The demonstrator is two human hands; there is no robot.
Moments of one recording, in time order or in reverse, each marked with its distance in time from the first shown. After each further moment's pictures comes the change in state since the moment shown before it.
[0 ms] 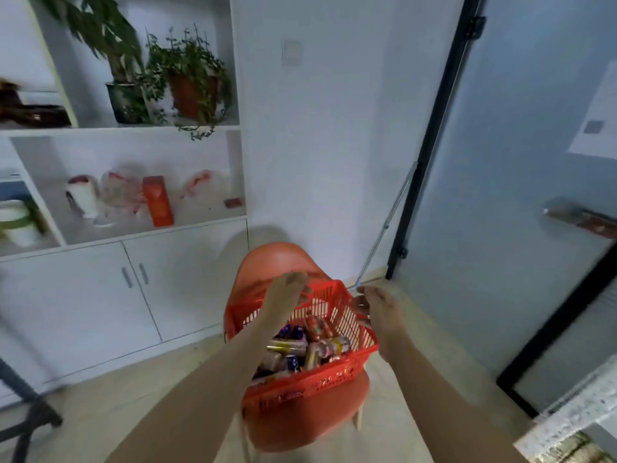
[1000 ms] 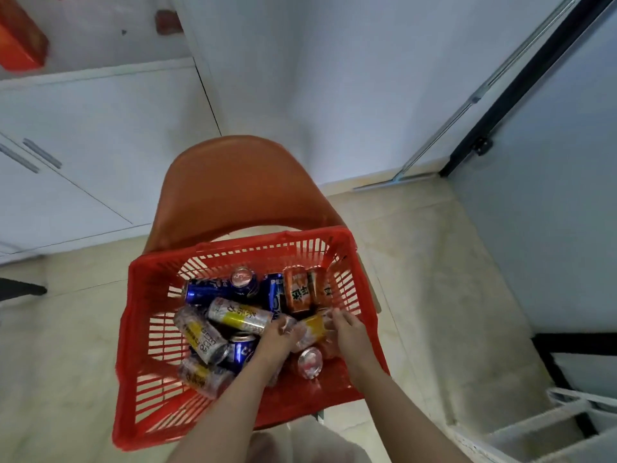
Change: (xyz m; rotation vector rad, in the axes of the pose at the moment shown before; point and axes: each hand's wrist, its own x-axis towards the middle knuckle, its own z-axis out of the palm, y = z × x) left_hand 0.234 -0.289 0.132 0.071 0.040 -0.894; right_hand 0.327 0.248 -0.004 -0.283 -0.222 0.676
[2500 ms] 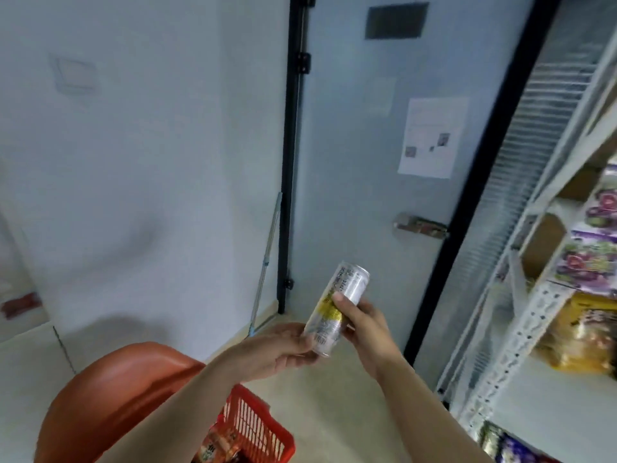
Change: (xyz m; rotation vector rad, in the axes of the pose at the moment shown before) left_hand -0.306 0.187 0.007 0.290 -1.163 0.665; right_hand -0.375 -0.107 -0.118 0.552 0.322 -0.835
